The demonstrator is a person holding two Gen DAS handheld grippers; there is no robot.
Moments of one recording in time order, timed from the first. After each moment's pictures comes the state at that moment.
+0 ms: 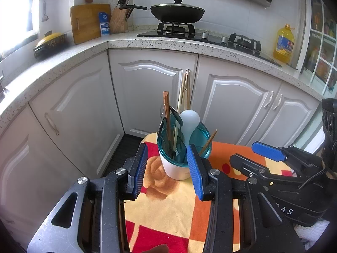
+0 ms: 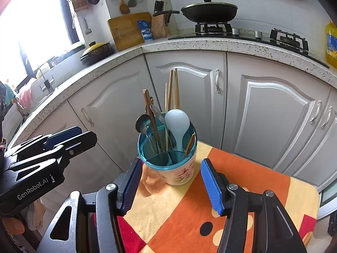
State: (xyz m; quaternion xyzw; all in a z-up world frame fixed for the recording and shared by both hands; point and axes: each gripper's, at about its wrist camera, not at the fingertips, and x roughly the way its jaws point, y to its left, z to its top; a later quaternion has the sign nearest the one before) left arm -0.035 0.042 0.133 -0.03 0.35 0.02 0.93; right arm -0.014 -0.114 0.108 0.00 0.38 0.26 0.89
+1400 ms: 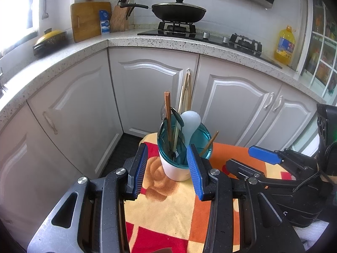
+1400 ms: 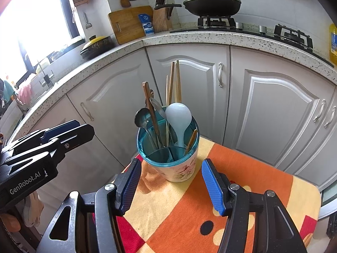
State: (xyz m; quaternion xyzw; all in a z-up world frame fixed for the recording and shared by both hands) left arm -0.032 0.045 0.132 -0.03 0.36 0.02 0.93; right arm -0.007 -0.110 0.102 0.00 0.40 0.27 0.88
